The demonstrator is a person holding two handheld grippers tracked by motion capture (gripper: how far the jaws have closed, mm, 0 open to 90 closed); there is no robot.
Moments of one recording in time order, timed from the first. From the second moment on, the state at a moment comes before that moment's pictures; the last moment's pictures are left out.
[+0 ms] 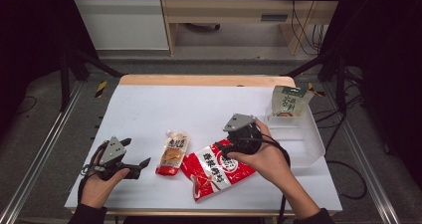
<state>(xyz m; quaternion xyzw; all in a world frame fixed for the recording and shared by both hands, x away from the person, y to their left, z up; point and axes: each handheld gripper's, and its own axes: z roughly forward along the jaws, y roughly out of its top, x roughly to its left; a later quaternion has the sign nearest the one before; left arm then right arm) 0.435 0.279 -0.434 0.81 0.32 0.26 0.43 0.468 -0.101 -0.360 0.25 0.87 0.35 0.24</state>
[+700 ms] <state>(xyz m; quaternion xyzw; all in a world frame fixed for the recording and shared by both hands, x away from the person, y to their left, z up) 0.434 0.267 -0.437 0.82 0.30 0.27 0.41 0.490 -0.028 -0.388 0.25 0.89 0.35 0.18</state>
